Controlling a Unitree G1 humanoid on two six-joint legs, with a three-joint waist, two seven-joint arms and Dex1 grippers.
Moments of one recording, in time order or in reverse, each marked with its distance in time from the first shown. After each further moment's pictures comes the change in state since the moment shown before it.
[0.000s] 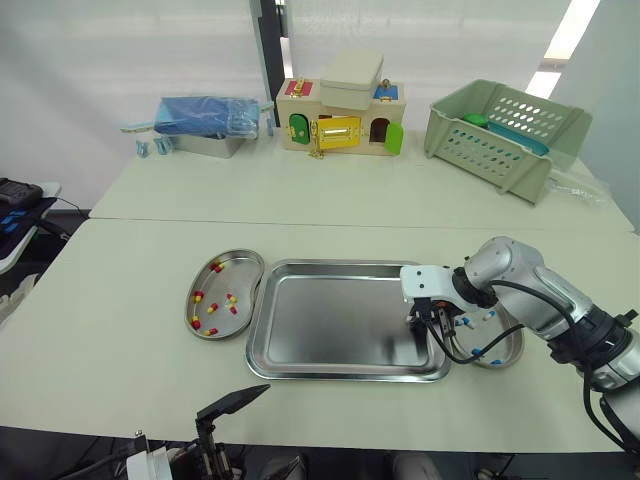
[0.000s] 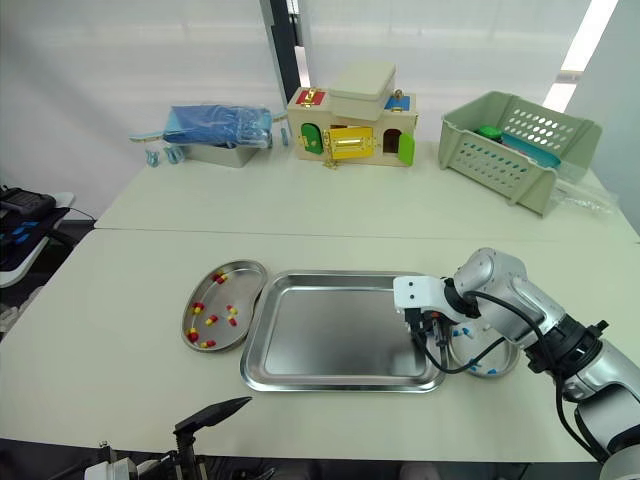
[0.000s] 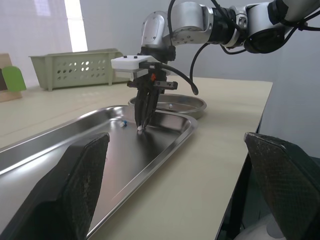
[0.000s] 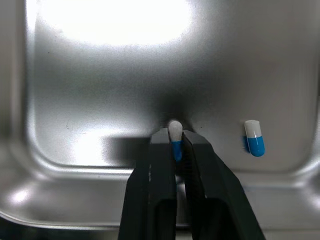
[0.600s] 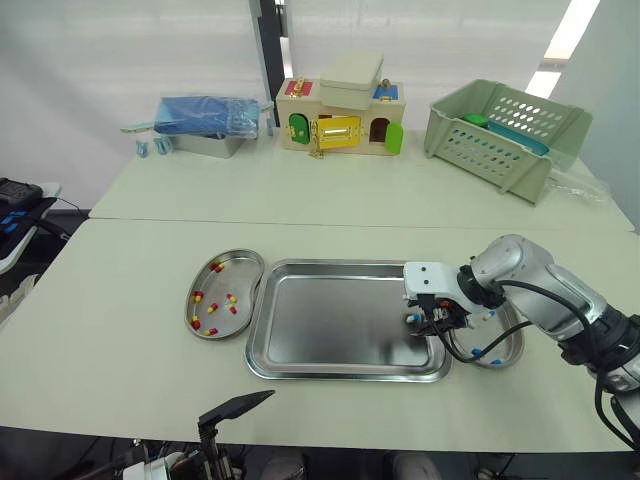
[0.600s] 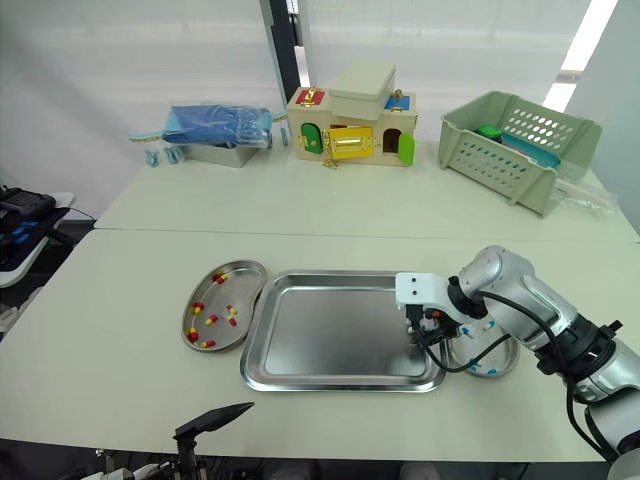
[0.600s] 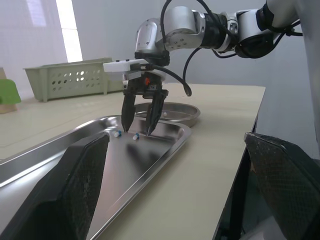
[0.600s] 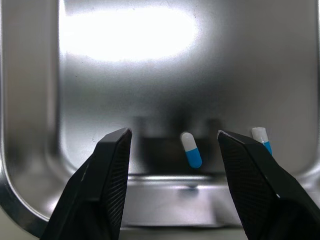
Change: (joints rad) left arm 0.012 -0.045 0.020 -0.032 0.002 0.003 -0.057; right arm -0.002 -0.030 -0.007 -0.044 0.093 0.076 -0.015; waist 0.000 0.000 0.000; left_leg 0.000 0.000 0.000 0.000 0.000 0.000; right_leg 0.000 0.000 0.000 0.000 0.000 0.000
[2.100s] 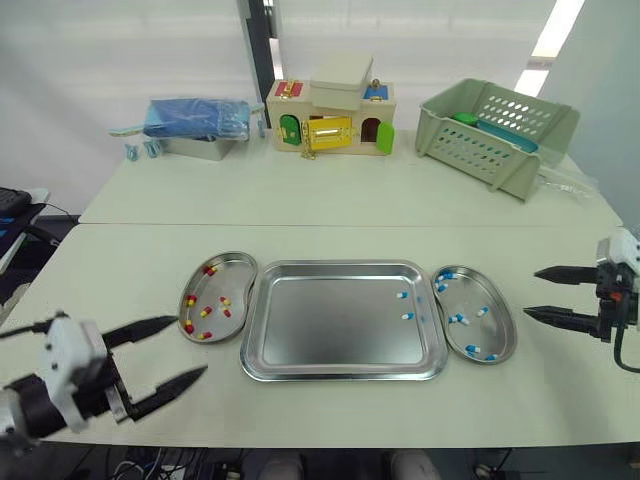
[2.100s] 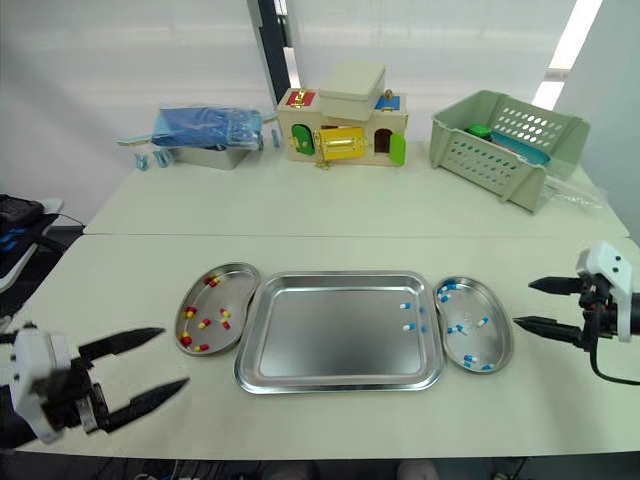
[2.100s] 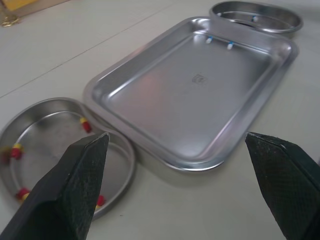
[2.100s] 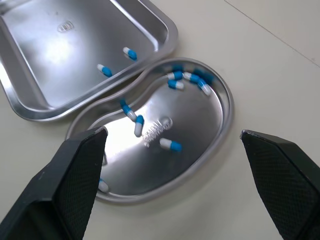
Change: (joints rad) left arm -0.112 0.233 0.528 -0.243 -0.036 0.786 0.111; right arm 0.579 -0.311 -0.865 0.106 0.507 -0.194 0.038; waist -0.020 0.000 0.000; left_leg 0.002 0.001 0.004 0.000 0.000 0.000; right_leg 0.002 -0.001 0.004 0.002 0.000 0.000
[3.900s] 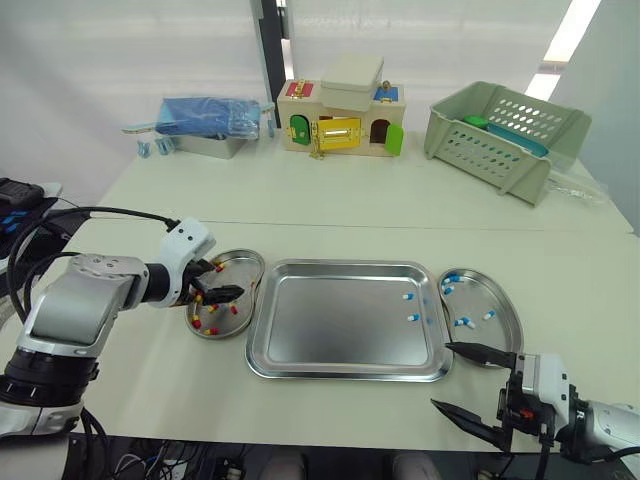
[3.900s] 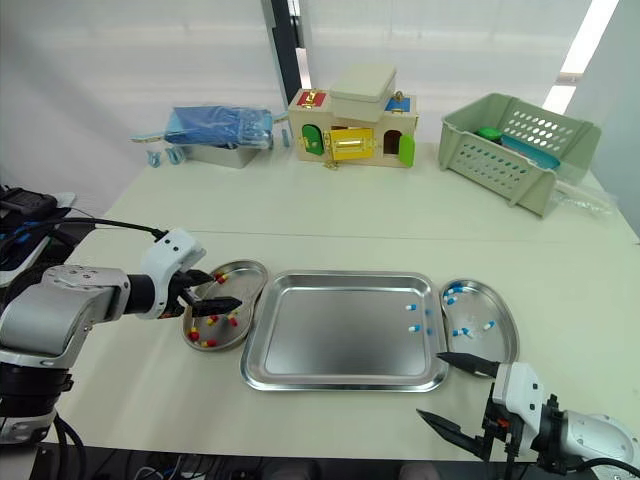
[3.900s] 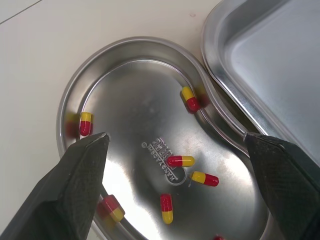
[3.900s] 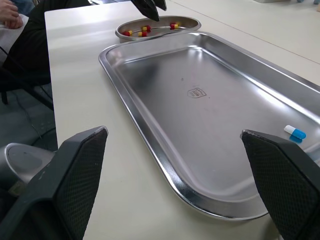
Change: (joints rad) left arm -1.028 0.371 -0.632 0.495 0.335 0.765 0.270; right arm 0.661 0.487 0.070 -0.494 0.001 -0.492 -0.333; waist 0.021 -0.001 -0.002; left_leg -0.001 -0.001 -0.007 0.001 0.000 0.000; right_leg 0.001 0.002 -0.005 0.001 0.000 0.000
